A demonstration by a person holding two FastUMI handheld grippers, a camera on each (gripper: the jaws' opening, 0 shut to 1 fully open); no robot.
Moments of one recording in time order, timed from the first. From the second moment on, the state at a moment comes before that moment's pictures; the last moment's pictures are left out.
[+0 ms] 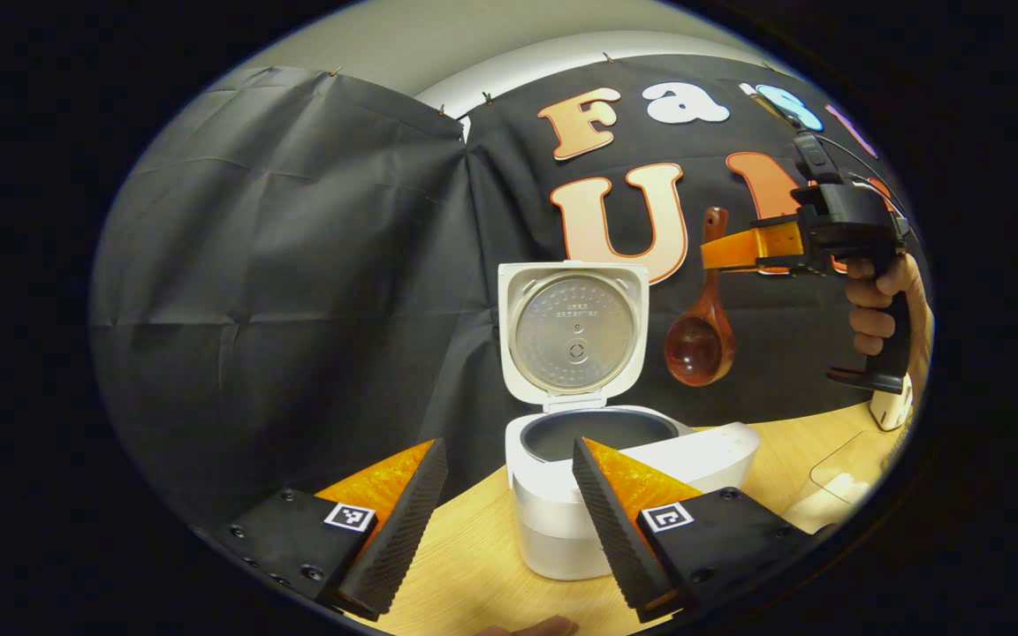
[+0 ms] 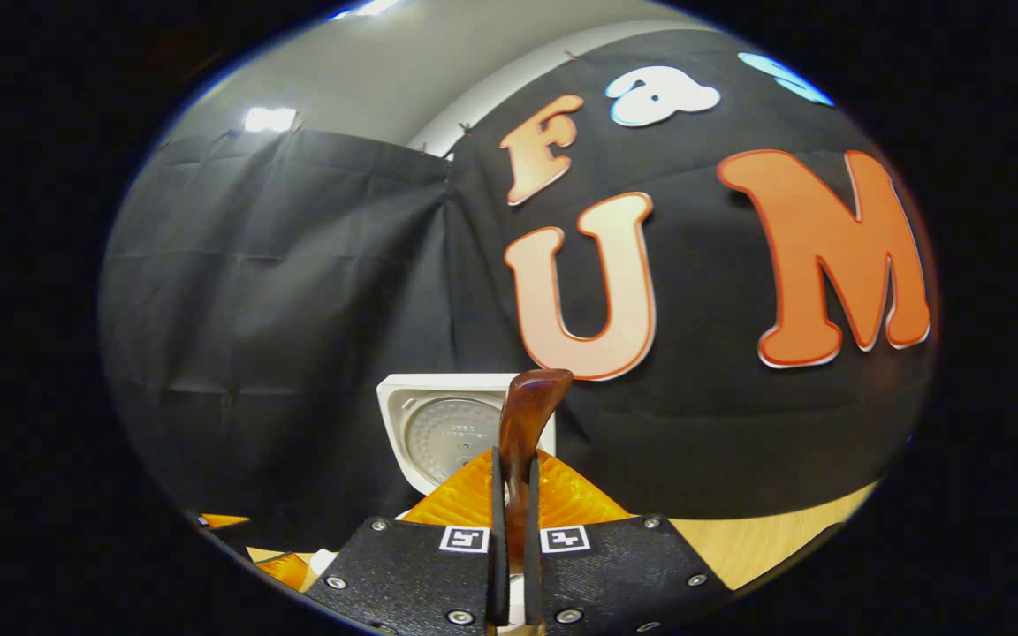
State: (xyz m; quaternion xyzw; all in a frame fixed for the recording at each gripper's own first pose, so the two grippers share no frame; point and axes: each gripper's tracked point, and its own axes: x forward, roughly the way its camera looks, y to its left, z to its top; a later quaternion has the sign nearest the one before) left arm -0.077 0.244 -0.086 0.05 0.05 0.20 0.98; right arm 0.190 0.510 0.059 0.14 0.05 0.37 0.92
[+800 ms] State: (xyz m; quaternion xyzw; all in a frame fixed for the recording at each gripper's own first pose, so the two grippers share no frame) left arm -0.055 0.131 -0.082 0.03 0.05 0.11 0.99; right arm 0.187 0.301 0.006 0.25 0.11 0.16 0.95
